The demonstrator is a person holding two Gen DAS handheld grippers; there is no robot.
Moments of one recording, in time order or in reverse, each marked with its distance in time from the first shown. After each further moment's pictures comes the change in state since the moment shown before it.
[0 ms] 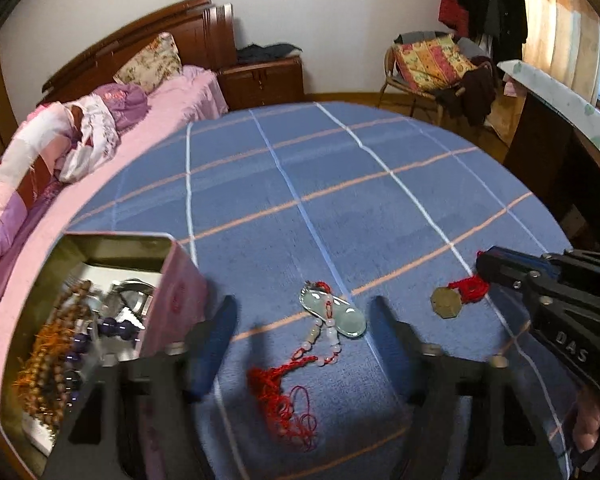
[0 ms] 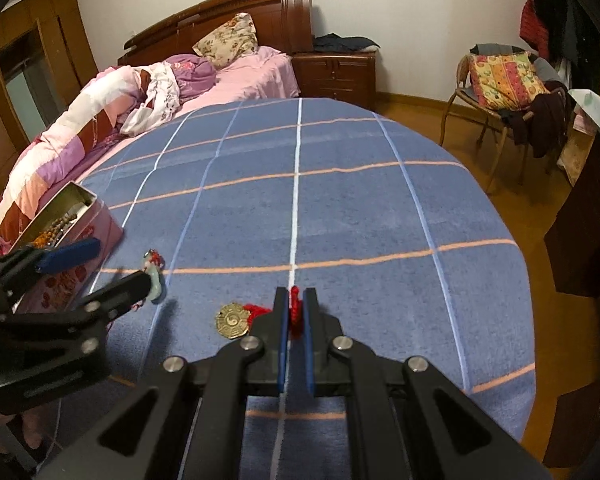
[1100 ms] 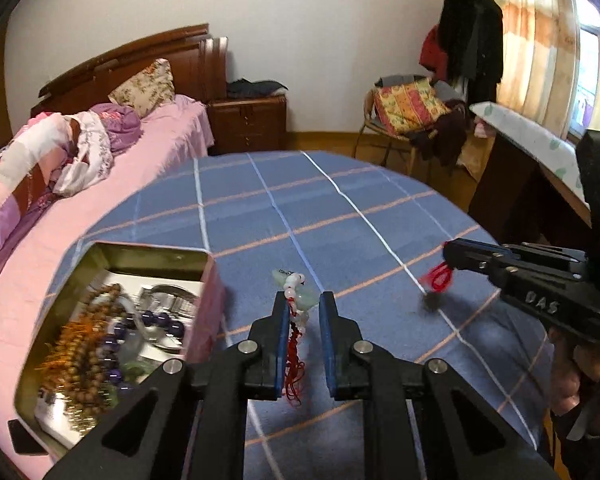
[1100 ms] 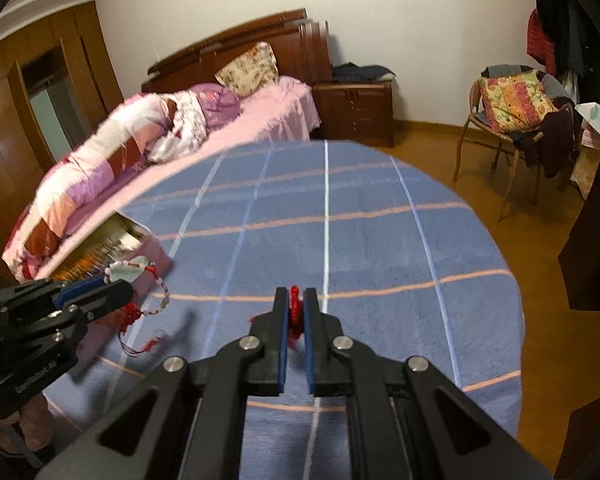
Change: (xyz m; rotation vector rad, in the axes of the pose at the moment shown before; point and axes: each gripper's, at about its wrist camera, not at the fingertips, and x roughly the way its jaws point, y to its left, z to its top) left arm -0.076 0.022 -0.010 -0.041 -0.171 -0.093; right arm -0.043 0.012 0.011 -0.001 -0.118 0.087
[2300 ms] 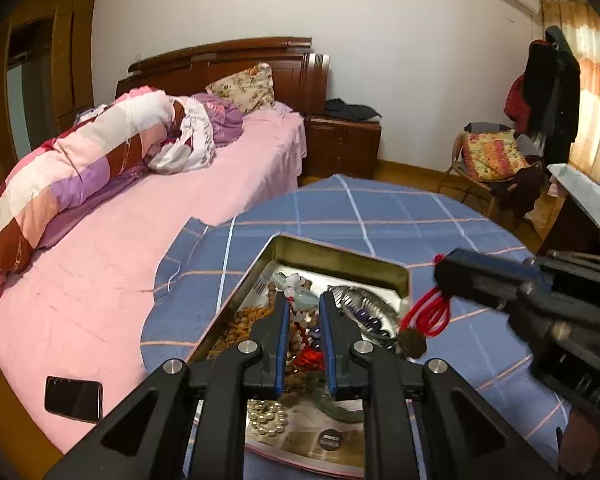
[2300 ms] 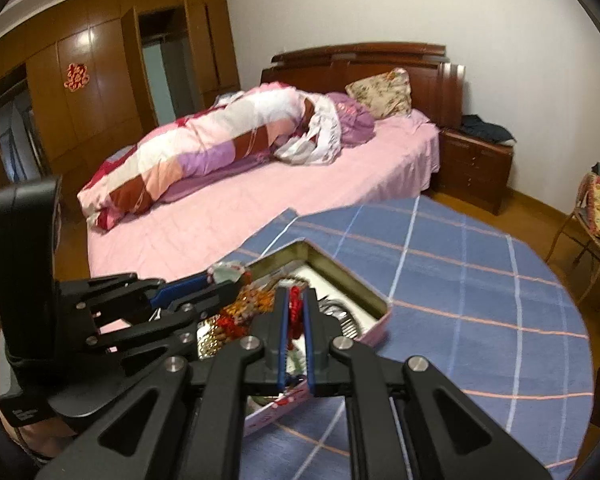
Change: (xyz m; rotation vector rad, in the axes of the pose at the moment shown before) left arm -0.047 0.120 -0.022 -0.195 -0.060 0.222; right arm 0.028 0.184 0.023 -0.323 -0.022 0.262
